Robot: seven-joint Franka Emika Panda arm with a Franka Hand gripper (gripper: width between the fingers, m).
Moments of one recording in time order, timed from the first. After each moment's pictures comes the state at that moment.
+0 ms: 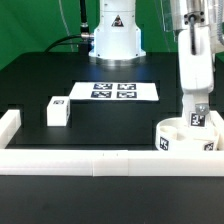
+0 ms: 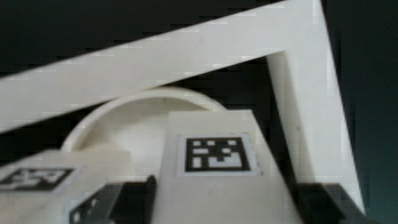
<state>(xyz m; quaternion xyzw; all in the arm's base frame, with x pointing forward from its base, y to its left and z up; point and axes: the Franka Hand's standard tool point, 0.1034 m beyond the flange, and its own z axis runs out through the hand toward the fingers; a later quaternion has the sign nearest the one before) 0.619 0.103 0.075 -0.57 0.81 0.01 0.12</state>
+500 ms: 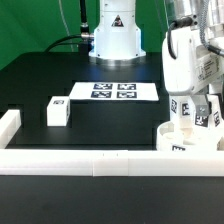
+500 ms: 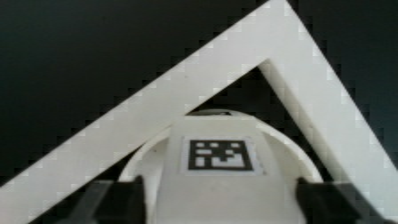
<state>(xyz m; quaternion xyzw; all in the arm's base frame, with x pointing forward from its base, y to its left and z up) 0.617 0.113 0.073 -0.46 0.88 0.04 0.13</state>
